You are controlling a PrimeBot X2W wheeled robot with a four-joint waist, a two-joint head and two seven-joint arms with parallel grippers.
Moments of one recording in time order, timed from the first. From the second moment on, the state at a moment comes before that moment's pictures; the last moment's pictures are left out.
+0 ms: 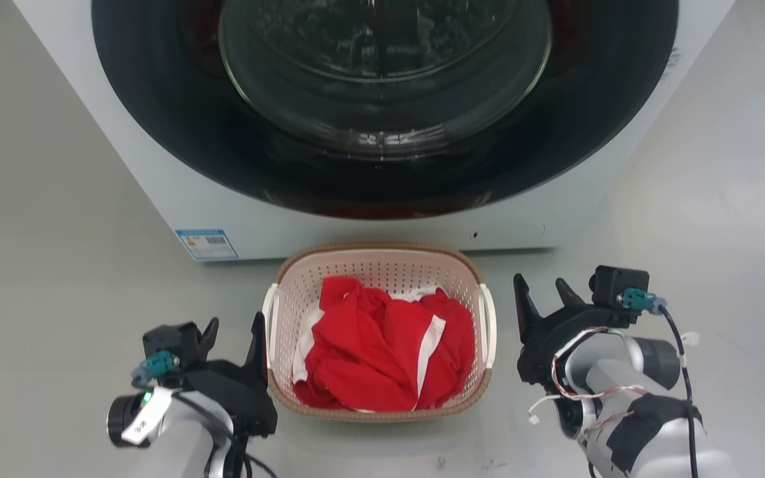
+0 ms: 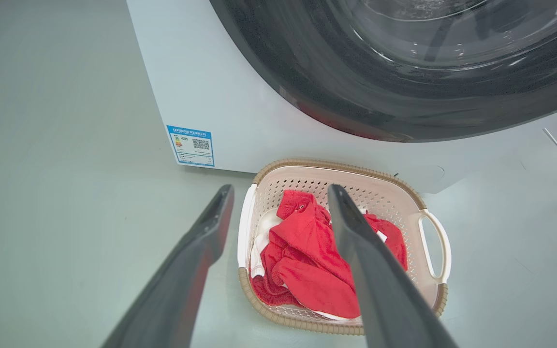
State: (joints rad) left arm -0.60 0.10 -0.51 0.93 -0.77 0.05 -0.25; right arm -0.86 -0.07 0.96 1.12 1.12 -0.08 -0.25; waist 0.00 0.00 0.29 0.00
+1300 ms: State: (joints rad) left arm 0.07 0.12 -0.29 0.21 -0.46 0.12 -0.25; right arm -0.17 -0.19 0.58 0.37 0.67 -0.12 -0.25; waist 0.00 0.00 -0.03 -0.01
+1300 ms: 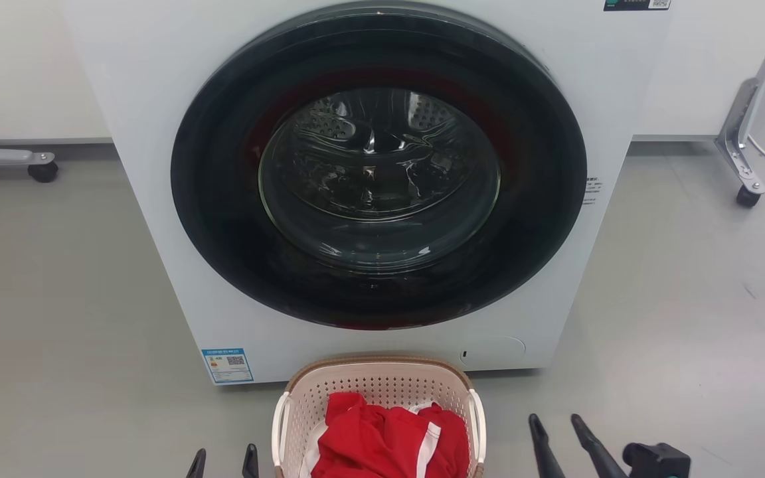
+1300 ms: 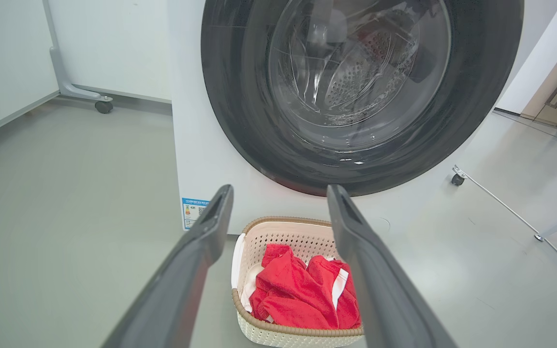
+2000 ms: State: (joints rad) left arm 0.16 0.09 -0.19 0.09 -0.36 0.12 -0.25; right arm 0.04 -0.11 0.35 0.16 0.43 -0.12 -0.25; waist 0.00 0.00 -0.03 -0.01
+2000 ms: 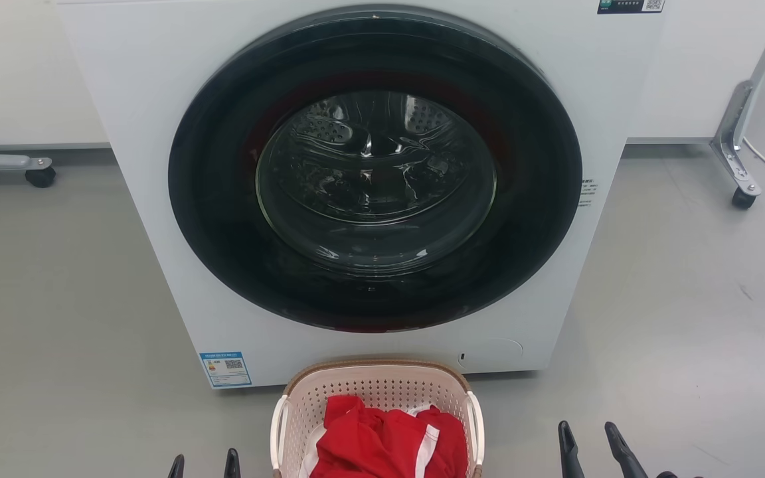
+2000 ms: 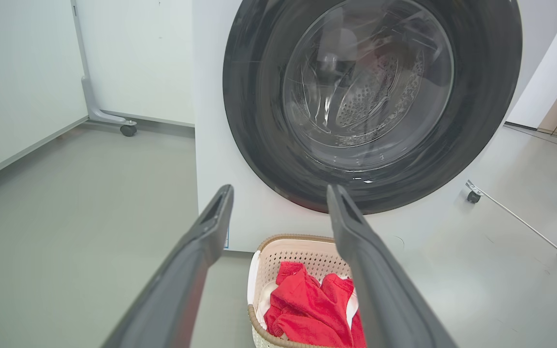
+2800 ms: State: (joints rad) left arm 0.17 0.07 -0.18 0.05 -0.30 0.12 -0.25; right arm 0.07 -0.08 0.29 0.08 0.33 -0.12 -0.25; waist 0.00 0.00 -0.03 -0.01
